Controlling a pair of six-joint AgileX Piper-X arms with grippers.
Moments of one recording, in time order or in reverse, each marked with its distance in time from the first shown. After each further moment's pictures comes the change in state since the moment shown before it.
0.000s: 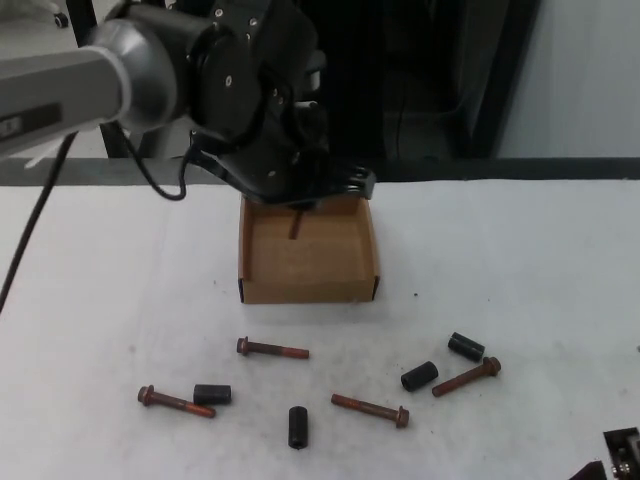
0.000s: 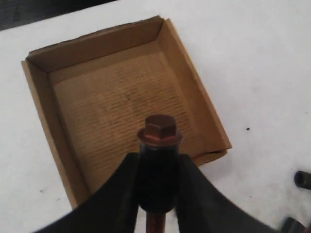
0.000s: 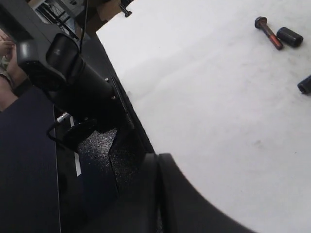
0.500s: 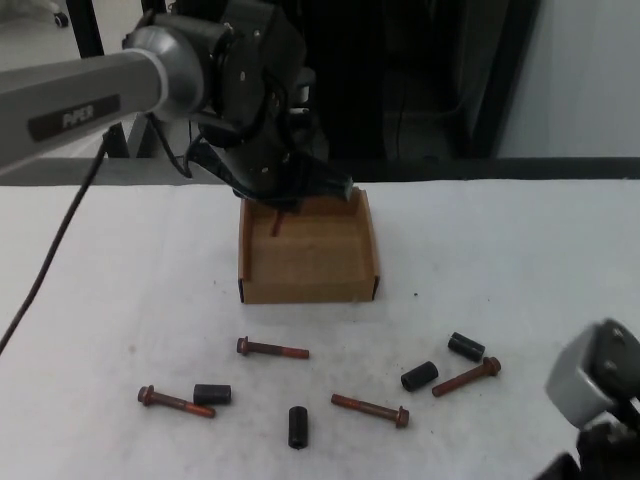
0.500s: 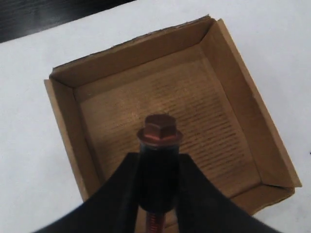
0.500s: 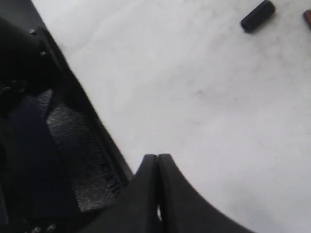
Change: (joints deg) left arm 2.5 10.7 -9.4 2.8 -1.3 4.3; right arm 0.0 13.3 -8.0 13.0 7.6 -5.7
